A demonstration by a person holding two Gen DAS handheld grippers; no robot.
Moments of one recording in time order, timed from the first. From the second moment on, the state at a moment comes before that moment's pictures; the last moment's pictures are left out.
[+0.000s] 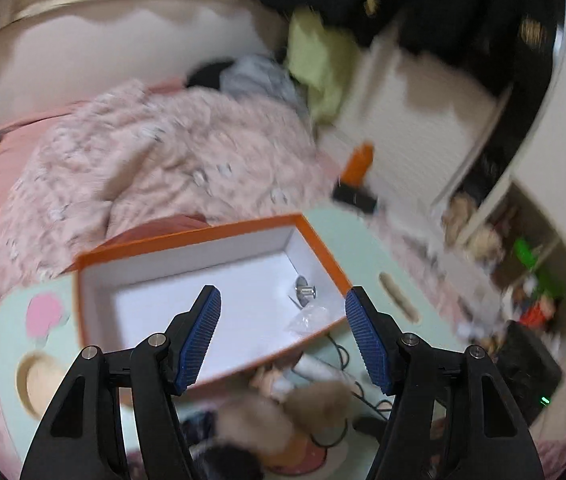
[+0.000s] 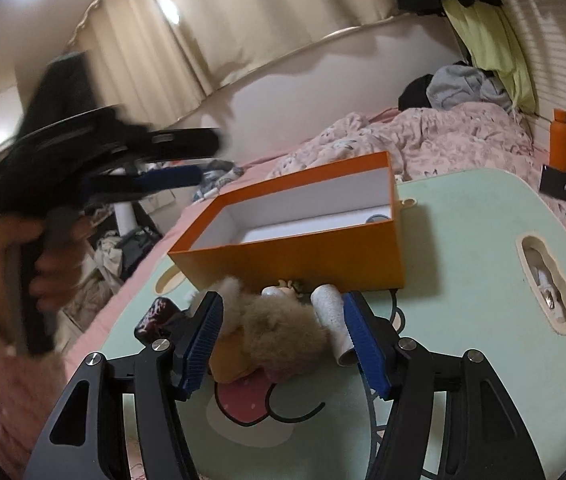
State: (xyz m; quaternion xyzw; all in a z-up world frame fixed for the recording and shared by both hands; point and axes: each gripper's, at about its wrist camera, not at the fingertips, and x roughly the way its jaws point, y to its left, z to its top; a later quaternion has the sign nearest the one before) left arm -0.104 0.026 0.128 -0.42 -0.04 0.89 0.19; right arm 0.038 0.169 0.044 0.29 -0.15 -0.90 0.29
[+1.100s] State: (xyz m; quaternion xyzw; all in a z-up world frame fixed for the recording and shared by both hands) left arm -0.163 0.035 0.072 -0.50 -0.08 0.84 0.20; right arm 0.032 0.195 0.041 0.30 -0.21 -0.88 0.30
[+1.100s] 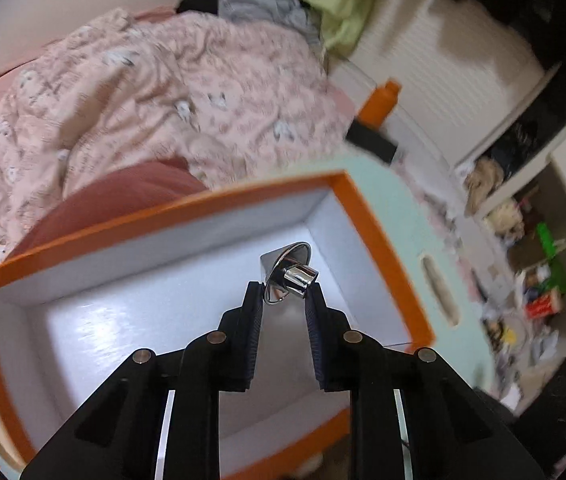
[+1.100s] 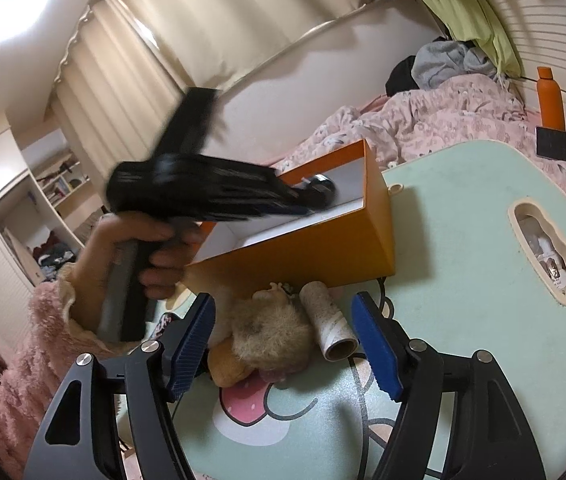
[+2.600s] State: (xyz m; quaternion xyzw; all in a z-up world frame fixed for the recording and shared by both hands) left arm 0.095 -0.022 0.018 -0.37 -0.05 0.93 0.00; right arm 0.054 0.131 0.030 0.35 0.09 -0.91 0.22
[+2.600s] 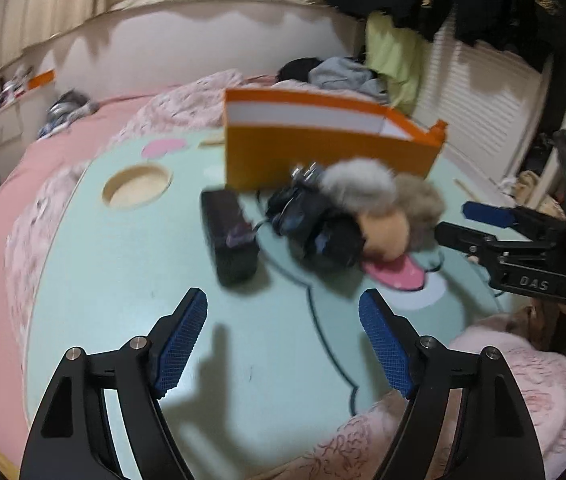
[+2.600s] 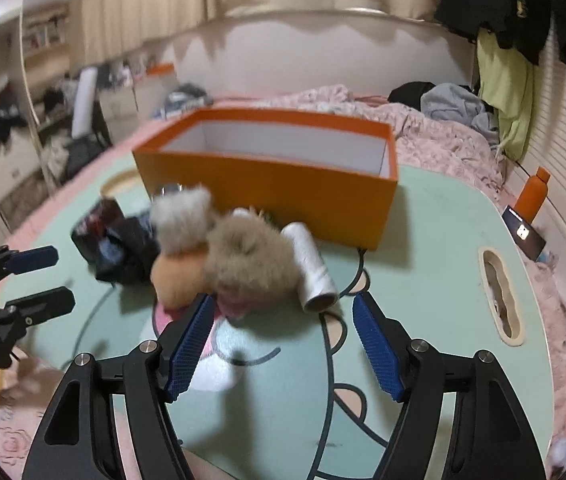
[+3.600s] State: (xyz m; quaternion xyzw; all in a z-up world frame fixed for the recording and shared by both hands) left arm 0.085 -0.015 -0.007 -0.35 -0.01 0.94 -0.06; right arm 0.034 0.142 0.002 0.41 0.08 -0.89 0.19
